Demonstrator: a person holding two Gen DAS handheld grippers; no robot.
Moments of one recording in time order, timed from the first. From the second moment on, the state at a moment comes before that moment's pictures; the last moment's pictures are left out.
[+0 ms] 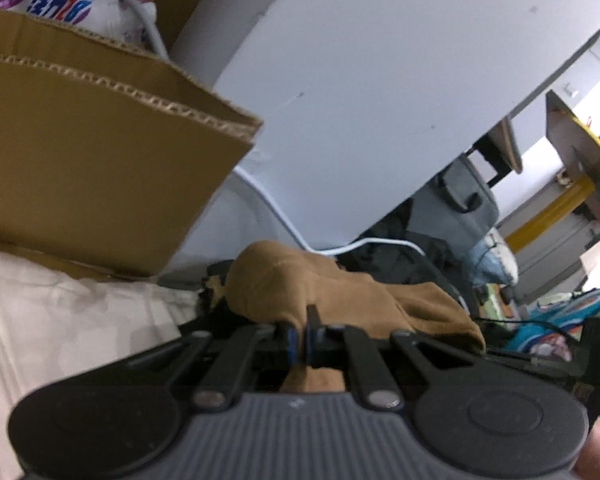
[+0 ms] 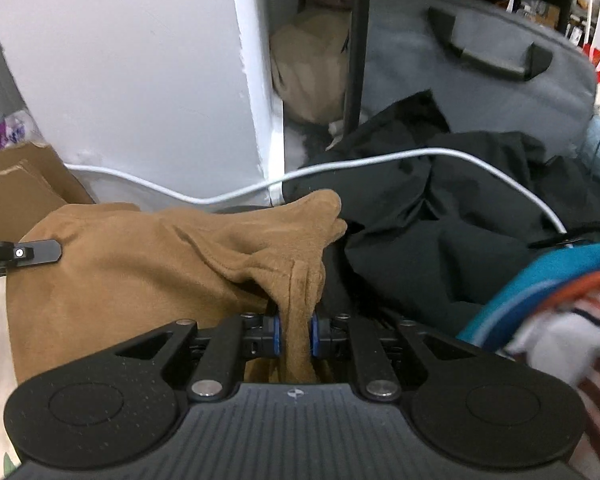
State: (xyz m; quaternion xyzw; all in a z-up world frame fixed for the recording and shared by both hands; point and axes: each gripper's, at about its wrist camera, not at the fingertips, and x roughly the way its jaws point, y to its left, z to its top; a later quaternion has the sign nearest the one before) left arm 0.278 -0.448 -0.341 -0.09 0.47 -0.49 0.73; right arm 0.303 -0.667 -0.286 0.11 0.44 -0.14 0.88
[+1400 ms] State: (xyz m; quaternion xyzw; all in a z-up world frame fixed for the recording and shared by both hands) left arm 0.294 -0.441 -0.335 -0.08 0.46 -0.48 0.74; right arm 0.341 -0.682 -0.281 0.07 0.40 -0.17 0.90
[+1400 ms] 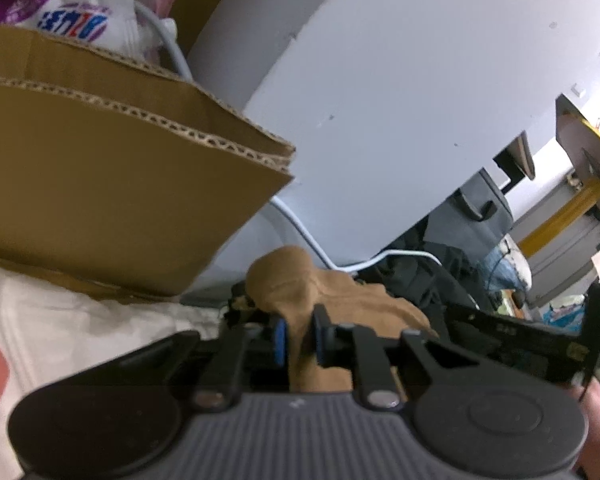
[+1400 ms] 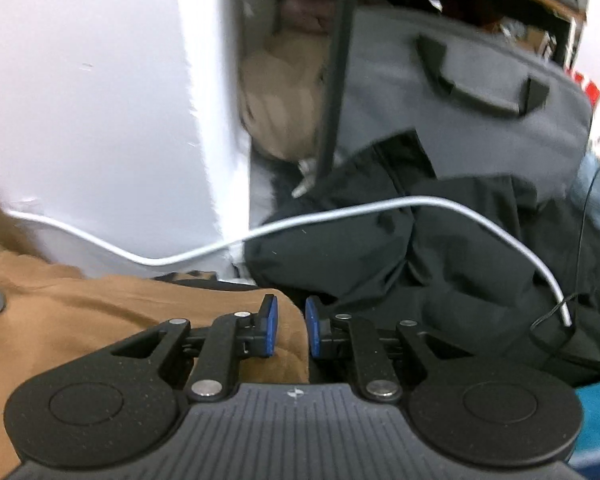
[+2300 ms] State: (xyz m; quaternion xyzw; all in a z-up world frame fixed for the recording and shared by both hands) left arm 0.231 -0.398 -0.358 -0.05 0.48 -0.47 0.73; right arm 0.196 -0.627 -0.339 0.00 0.39 -0.19 0.90
